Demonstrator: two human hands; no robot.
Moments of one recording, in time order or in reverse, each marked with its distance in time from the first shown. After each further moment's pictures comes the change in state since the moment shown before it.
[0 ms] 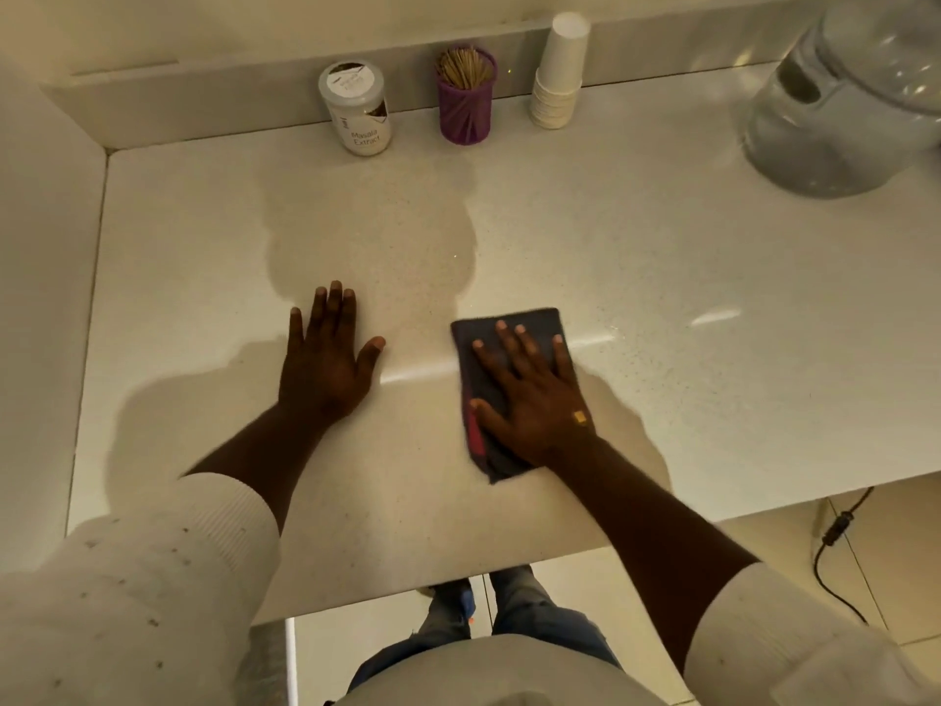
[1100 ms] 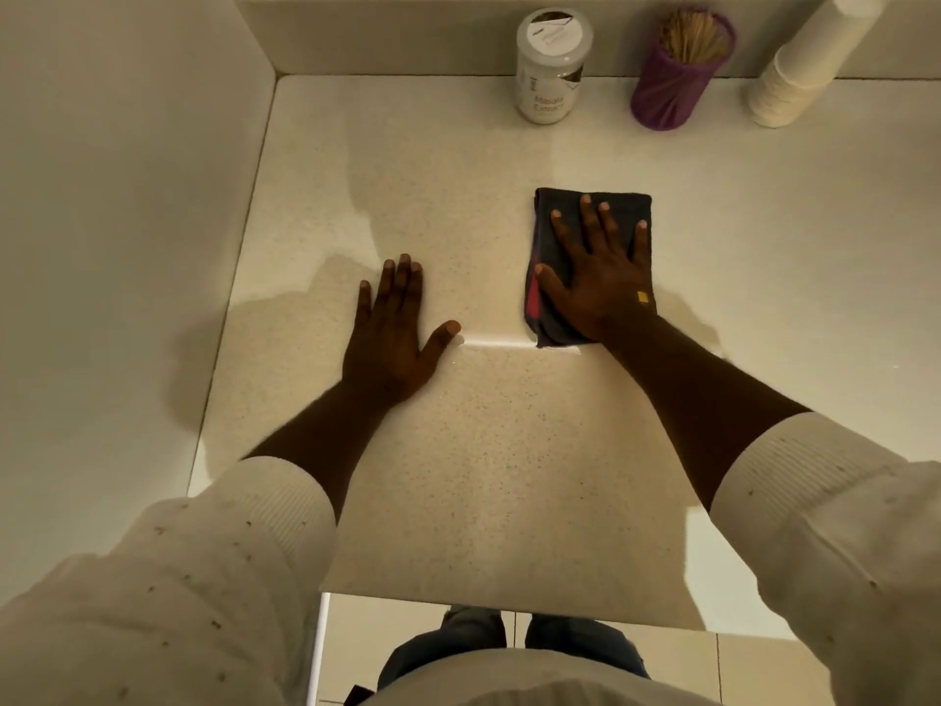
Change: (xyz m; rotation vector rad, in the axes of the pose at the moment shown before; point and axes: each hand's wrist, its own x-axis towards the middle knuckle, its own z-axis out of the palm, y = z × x) left_hand -0.010 -0.085 0.007 -0.078 0.082 -0.112; right_hand 0.210 -0.041 0.007 0.008 -0.035 -0.038
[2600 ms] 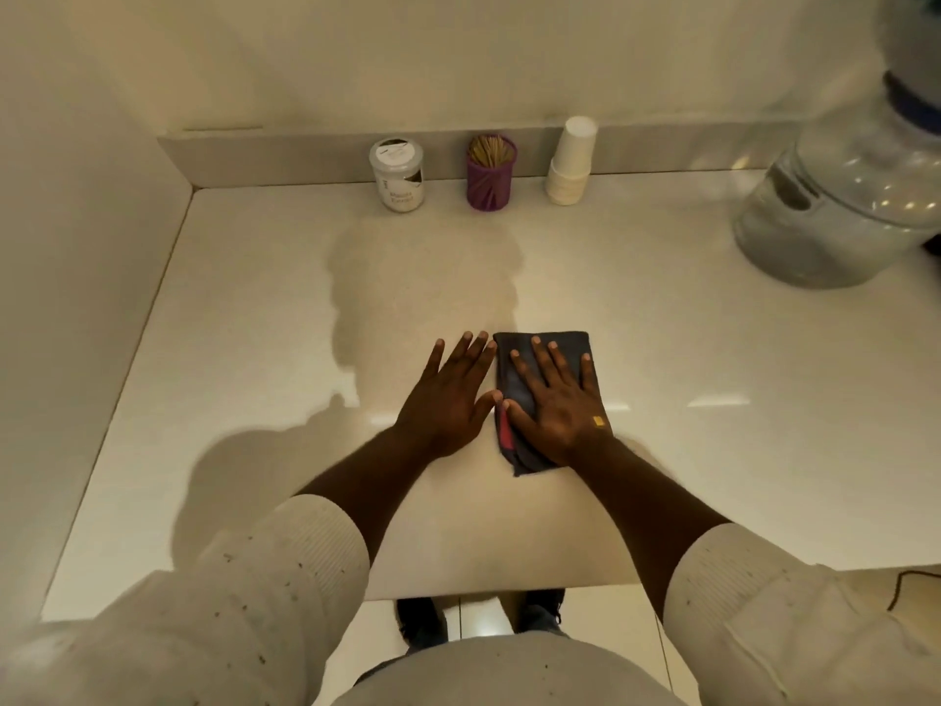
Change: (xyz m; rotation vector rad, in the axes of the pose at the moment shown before) left_hand -0.028 0.228 0.013 -0.013 -0.026 0.436; right_hand -0.191 0.101 -0.025 0.021 -0.084 0.066
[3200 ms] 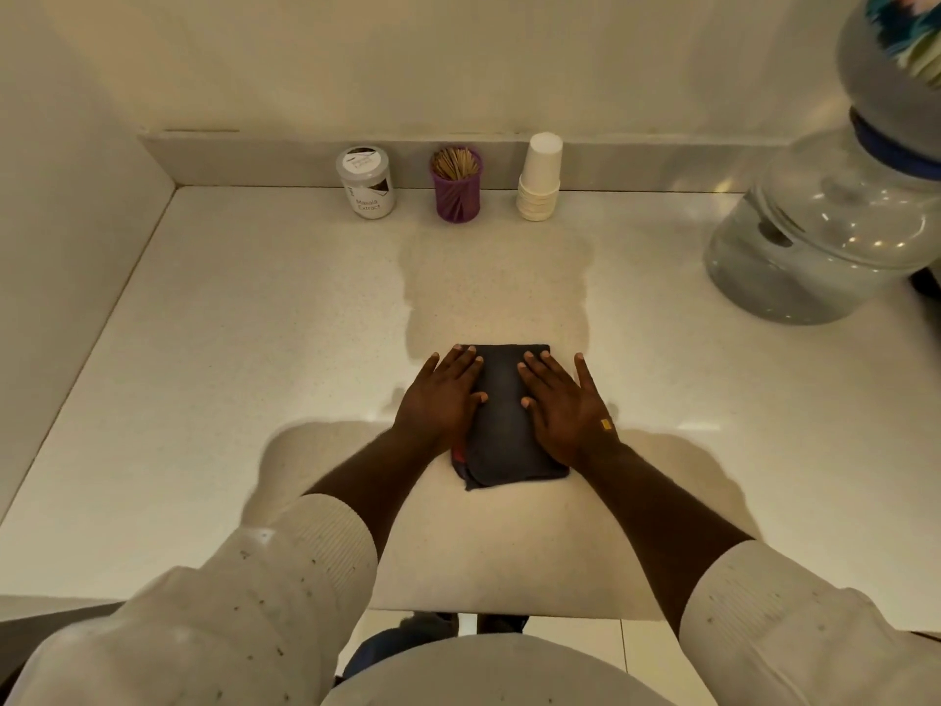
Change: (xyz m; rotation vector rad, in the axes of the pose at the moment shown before) left_hand 0.072 0.076 0.015 -0.021 -0.095 -0.247; right_hand 0.003 0.113 -0.026 -0.029 0.106 -0.235
